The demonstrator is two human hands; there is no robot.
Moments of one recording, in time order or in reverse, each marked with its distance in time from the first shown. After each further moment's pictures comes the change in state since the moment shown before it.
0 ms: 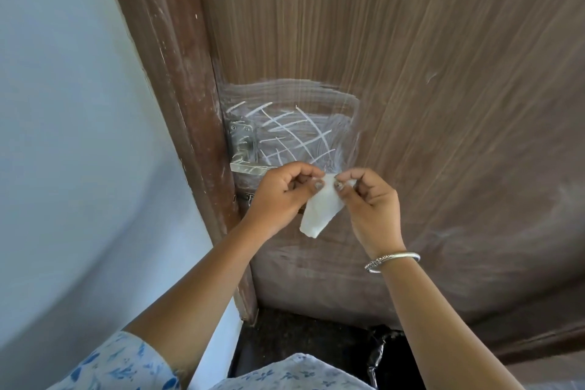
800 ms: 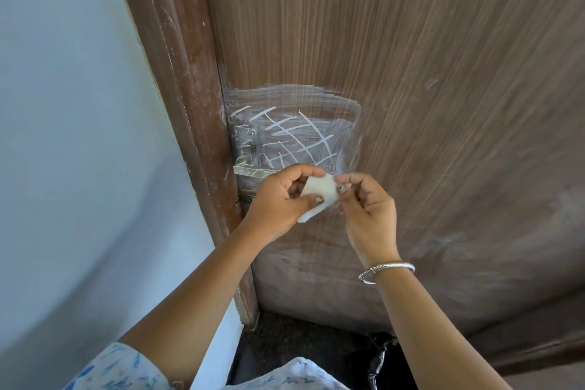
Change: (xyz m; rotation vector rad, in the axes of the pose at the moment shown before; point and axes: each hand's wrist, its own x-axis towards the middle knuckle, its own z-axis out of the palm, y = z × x) left_hand -0.008 0.002 -0.004 -0.005 -0.020 0.021; right_hand -0.008 -0.005 0.009 -0.006 0.047 -0.015
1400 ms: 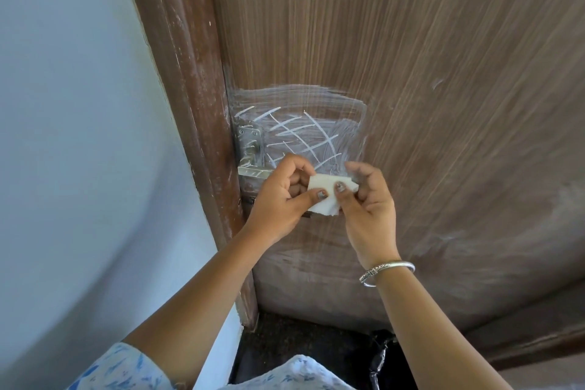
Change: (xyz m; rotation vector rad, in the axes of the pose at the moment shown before) left_hand -0.001 -0.005 -0.008 -0.102 0.005 0.109; right_hand -0.003 -0.005 0.013 0.075 0.016 0.043
